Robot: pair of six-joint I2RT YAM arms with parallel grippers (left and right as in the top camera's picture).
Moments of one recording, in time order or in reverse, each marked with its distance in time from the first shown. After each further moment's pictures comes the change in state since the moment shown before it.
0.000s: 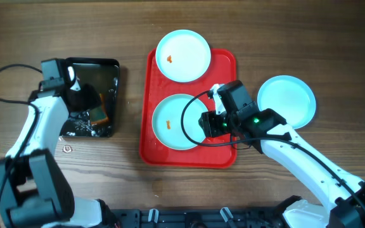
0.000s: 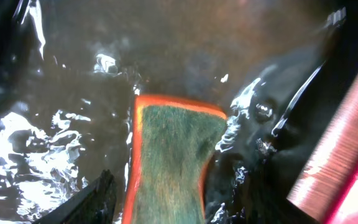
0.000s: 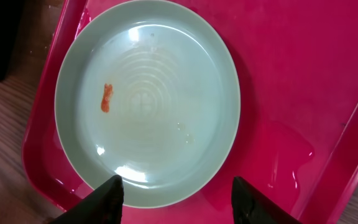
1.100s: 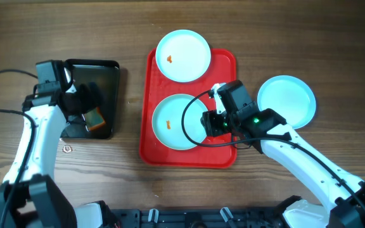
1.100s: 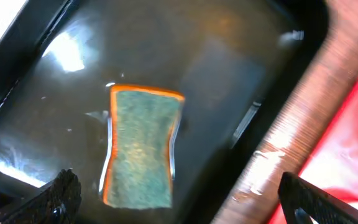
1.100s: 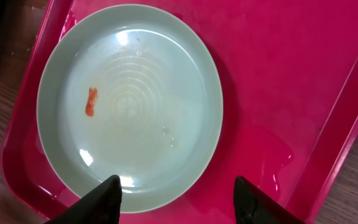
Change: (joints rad) left arm -0.001 -0.140 -0.001 -0.110 -0.017 -0.110; right arm 0.000 0.000 0.000 0.000 0.053 -0.023
